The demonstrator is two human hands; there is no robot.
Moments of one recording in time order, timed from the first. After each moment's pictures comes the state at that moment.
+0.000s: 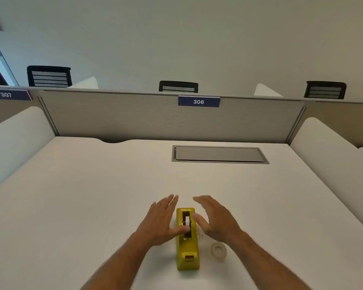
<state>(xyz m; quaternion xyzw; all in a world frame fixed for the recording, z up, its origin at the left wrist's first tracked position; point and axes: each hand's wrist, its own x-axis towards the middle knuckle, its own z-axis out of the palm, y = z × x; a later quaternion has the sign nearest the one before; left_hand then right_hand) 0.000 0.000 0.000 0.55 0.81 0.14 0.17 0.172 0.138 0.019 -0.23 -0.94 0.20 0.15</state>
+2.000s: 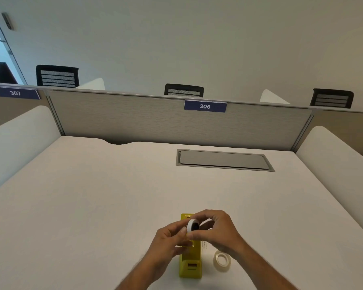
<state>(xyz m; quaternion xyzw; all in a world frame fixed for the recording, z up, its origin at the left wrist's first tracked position) 0.053 -0.028 0.027 0.22 0.62 0.58 0.48 0.170 0.117 0.043 -0.27 -0.79 0.53 0.15</state>
